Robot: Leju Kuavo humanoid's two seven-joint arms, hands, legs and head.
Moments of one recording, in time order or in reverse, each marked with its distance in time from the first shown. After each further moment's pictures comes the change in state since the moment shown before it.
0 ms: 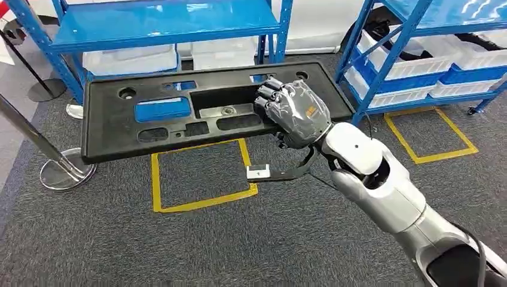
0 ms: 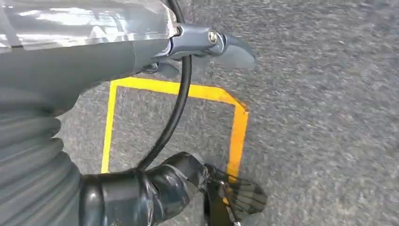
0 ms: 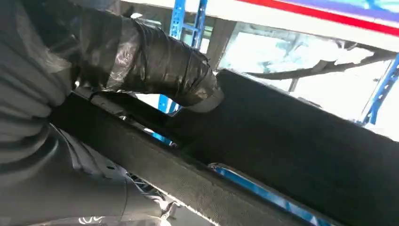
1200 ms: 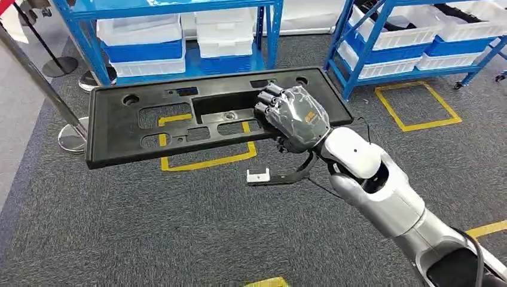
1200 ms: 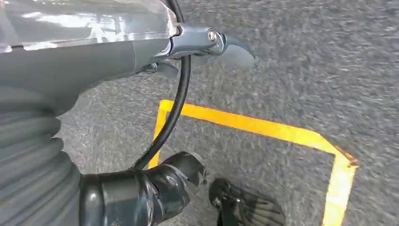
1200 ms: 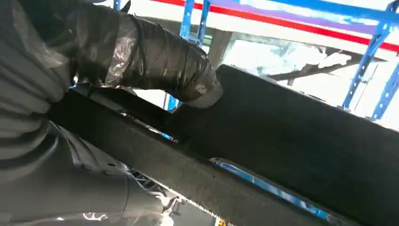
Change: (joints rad) left arm -0.001 0.002 0.007 0.000 -0.014 0.002 0.018; right arm 0.022 0.002 -0.001 0.003 0.002 -0.004 -0.001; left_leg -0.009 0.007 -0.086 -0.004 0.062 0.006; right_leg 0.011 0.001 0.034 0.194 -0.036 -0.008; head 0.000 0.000
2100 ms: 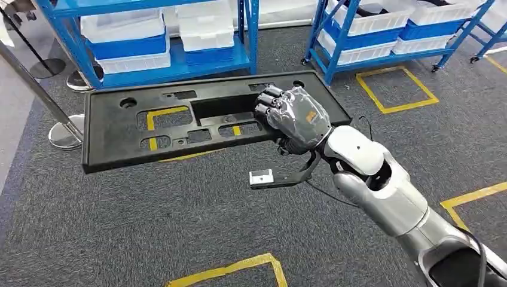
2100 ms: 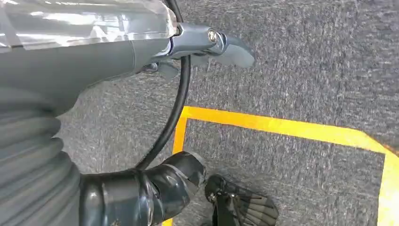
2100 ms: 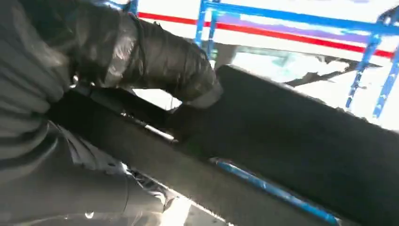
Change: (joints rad) left arm 0.008 0.001 0.018 0.000 -0.011 -0.002 -0.019; right arm 0.000 -0.010 -0.002 0.000 -0.084 0.027 -0.036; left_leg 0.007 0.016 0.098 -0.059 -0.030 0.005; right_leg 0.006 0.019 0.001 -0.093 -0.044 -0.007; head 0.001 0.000
